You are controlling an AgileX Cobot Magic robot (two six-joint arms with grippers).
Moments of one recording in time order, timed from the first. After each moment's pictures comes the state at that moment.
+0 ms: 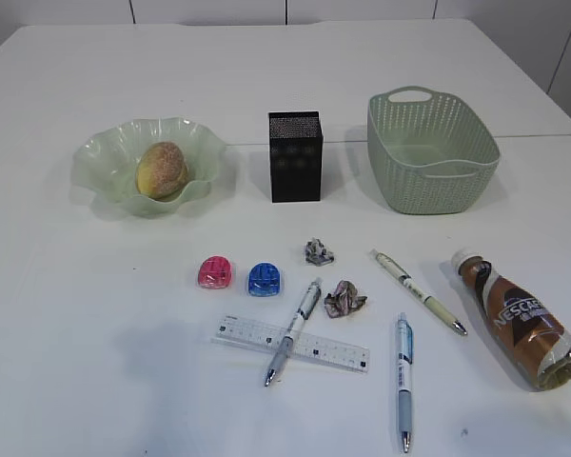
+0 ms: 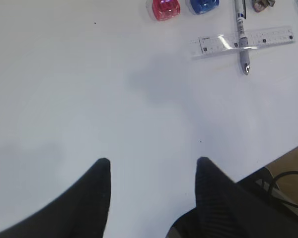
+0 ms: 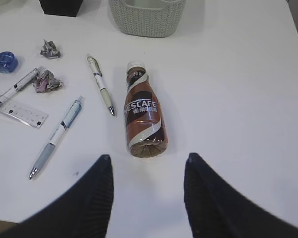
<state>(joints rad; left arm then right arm) -0.36 0.94 -0.80 -0.12 0.92 0.02 0.02 0.32 -0.56 0.04 0.96 -0.12</state>
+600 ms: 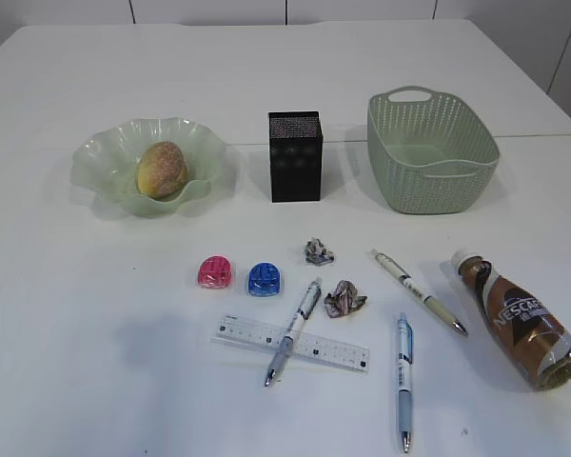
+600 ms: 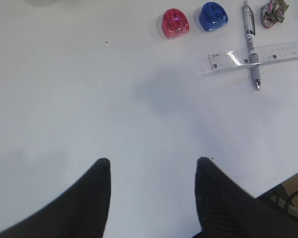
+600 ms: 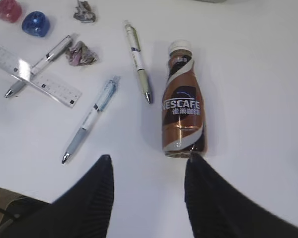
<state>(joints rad) -0.36 0.94 -0.79 -0.09 0.85 0.02 0.02 0.88 -0.82 0.23 0.99 -0.32</state>
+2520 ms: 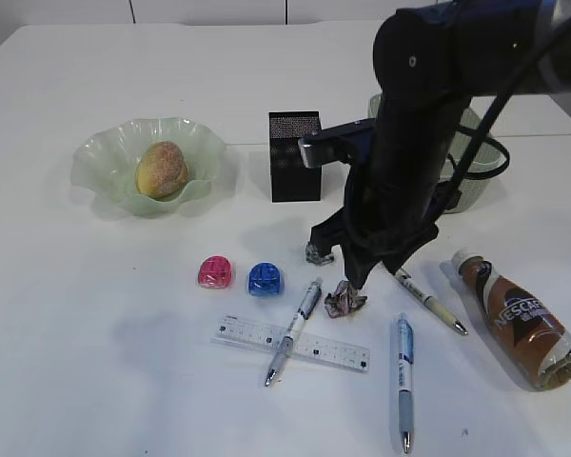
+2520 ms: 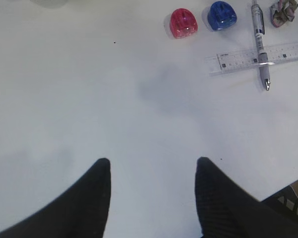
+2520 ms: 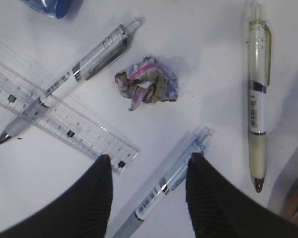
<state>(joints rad) -0.36 0.94 -0.78 -0.06 0.85 0.01 0.47 1.94 -1.45 0.02 1.07 0.05</state>
